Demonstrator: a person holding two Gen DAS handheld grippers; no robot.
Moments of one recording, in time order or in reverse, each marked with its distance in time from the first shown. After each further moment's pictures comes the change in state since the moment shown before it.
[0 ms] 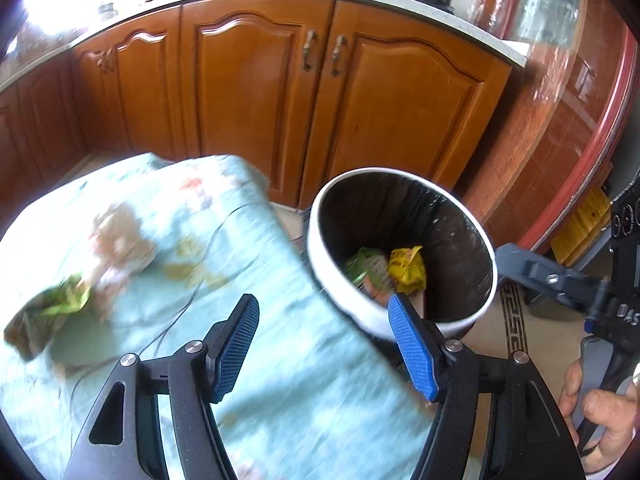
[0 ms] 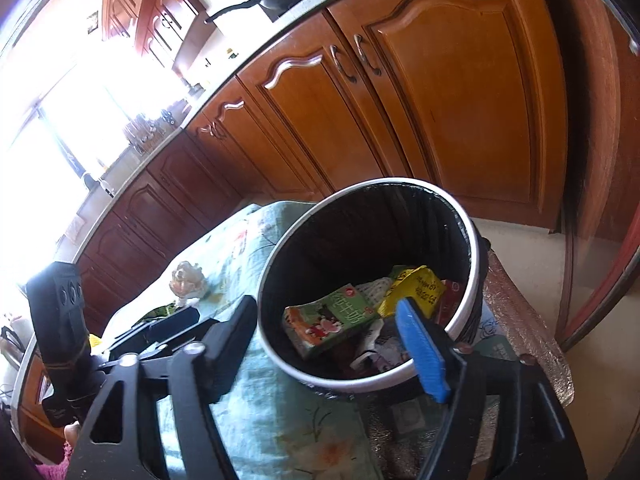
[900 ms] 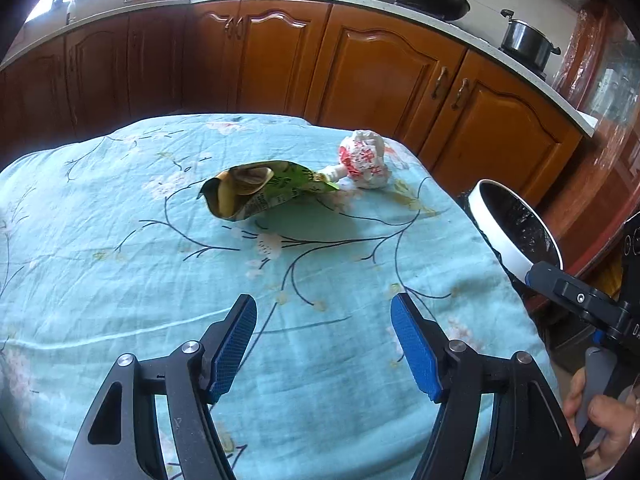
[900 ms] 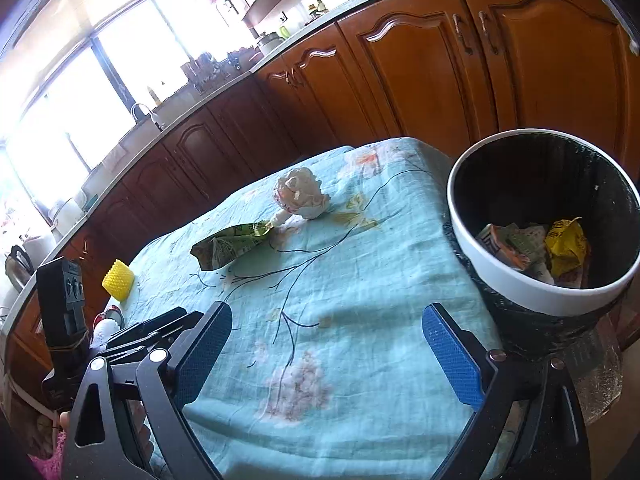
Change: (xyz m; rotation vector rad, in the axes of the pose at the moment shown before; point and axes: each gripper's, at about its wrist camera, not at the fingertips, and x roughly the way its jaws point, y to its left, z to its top) left arm -0.123 0.134 -0.101 -0.249 -0.068 0.158; right arm 0.051 0.138 -0.077 -0.202 0.103 0.116
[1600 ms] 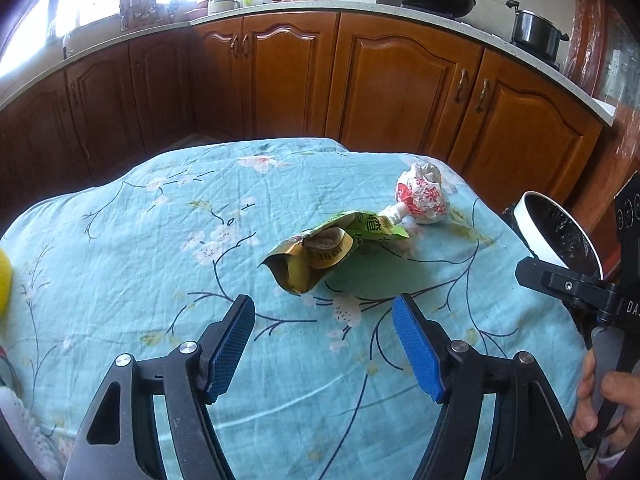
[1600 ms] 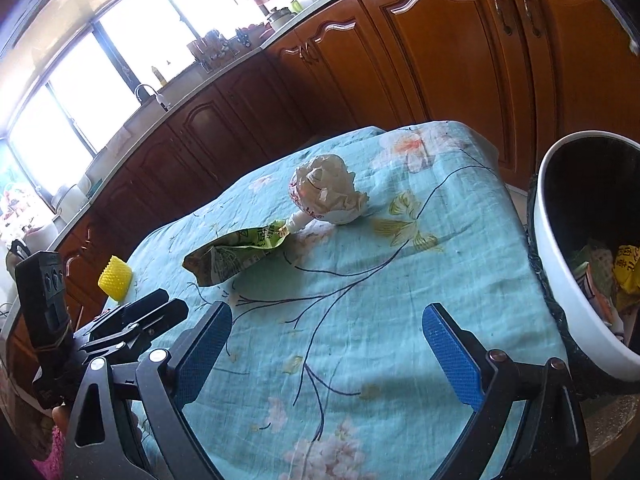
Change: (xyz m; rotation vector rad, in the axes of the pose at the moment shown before) left arm 0.027 0.030 0.044 0.108 -0.024 0.083; right arm 0.071 0.016 0.031 -0.008 0.079 0.043
